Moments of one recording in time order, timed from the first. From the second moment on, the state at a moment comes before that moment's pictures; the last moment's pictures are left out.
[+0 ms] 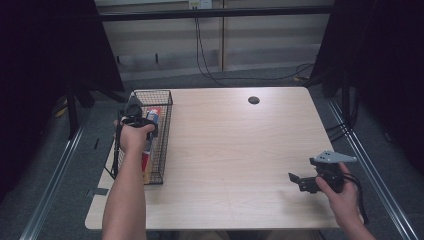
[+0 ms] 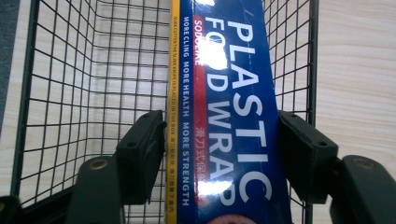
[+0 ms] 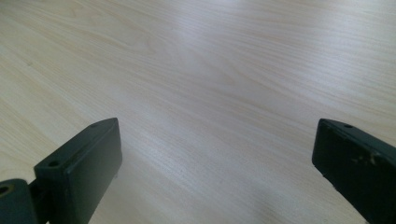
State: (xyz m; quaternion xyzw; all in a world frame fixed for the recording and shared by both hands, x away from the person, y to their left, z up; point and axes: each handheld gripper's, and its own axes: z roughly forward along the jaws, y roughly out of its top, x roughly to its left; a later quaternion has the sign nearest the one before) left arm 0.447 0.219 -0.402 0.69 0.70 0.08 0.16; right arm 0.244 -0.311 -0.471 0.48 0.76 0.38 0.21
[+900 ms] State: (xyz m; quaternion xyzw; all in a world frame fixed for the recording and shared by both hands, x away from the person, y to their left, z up) left arm 0.443 0.209 -0.384 0.70 0.69 0.07 0.19; right arm 0.244 -0.311 -0.470 0.48 0.76 0.39 0.21
